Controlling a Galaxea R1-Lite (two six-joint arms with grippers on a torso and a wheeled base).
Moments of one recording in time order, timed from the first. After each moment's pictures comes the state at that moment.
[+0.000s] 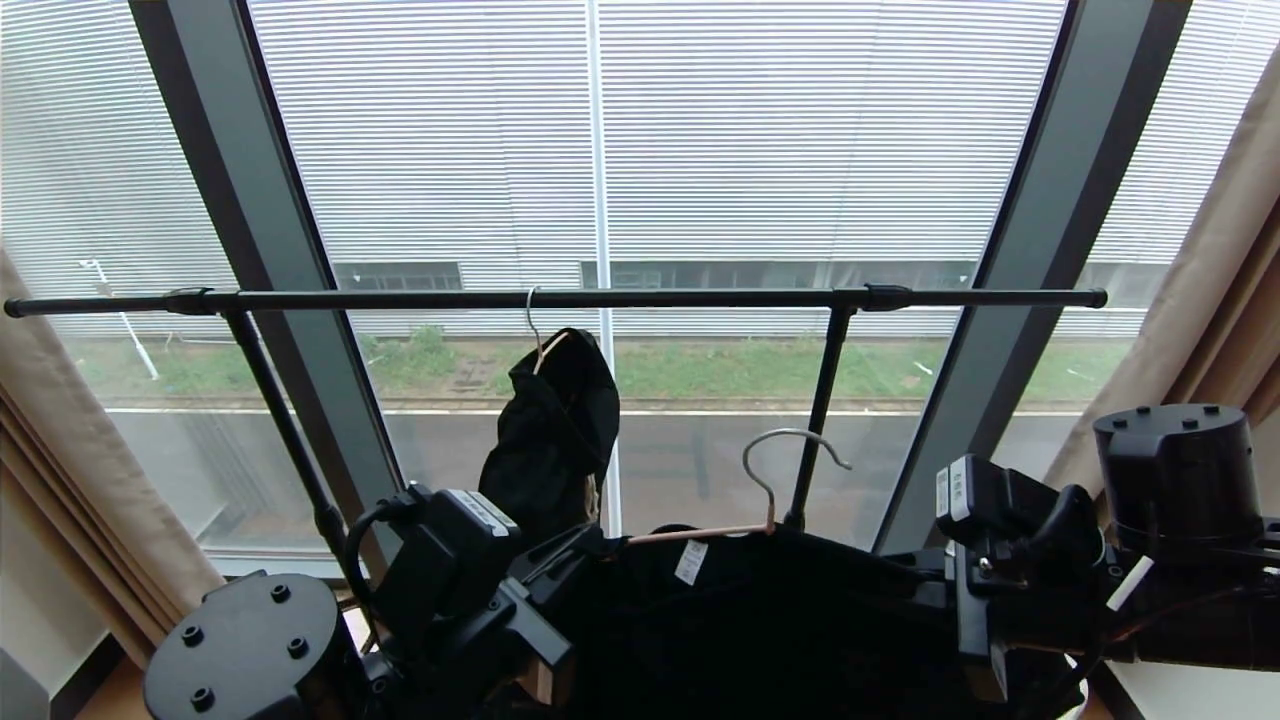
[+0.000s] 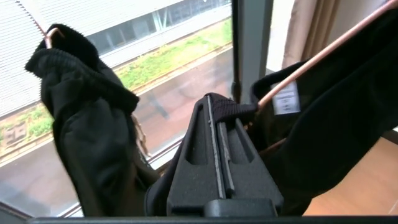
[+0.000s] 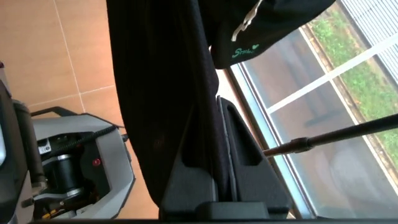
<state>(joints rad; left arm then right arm) -0.83 1.81 -0.20 -1.54 0.17 0.13 0.44 1.54 -0.51 -0.43 0.50 -0.46</state>
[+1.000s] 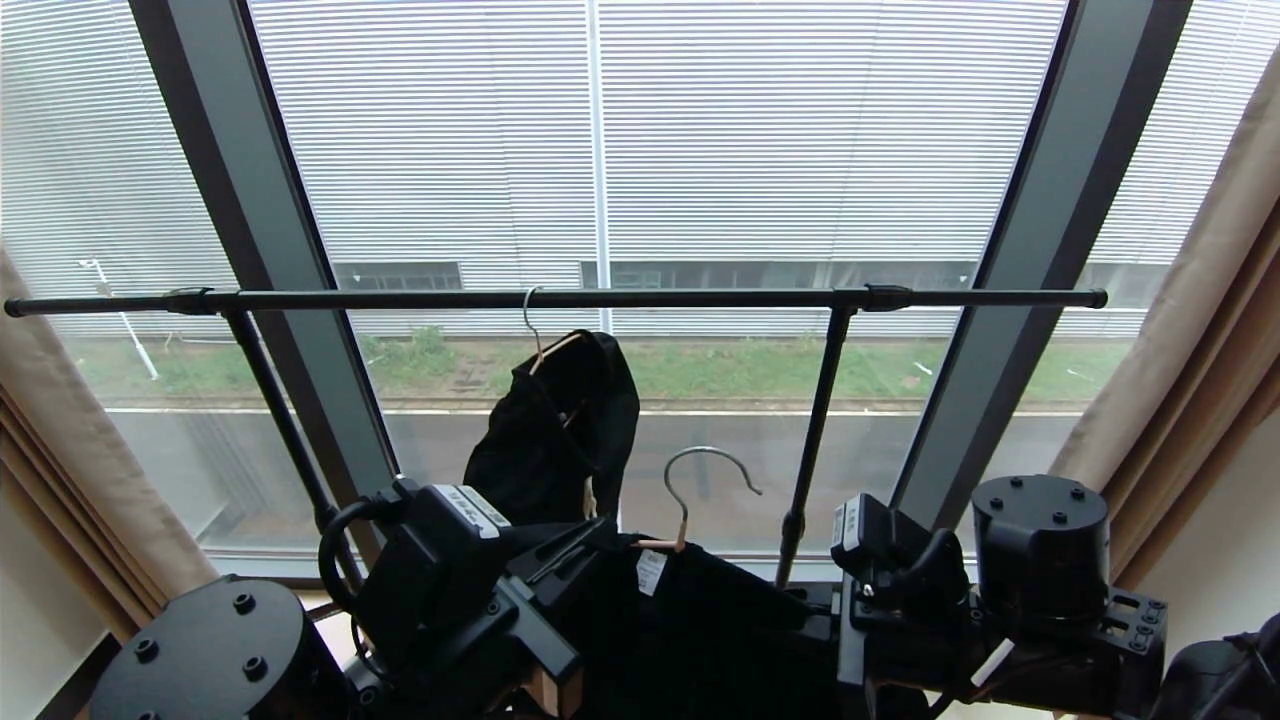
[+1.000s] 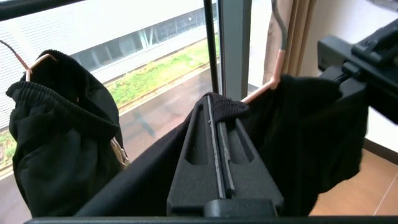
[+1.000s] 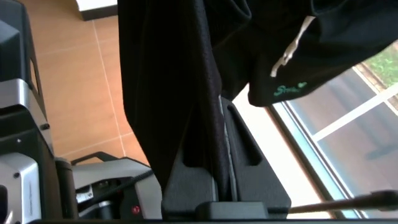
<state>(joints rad) -0.88 1.76 -0.21 -1.53 0.17 0.13 0.61 1.84 -0.37 -1.05 0.50 -0.18</state>
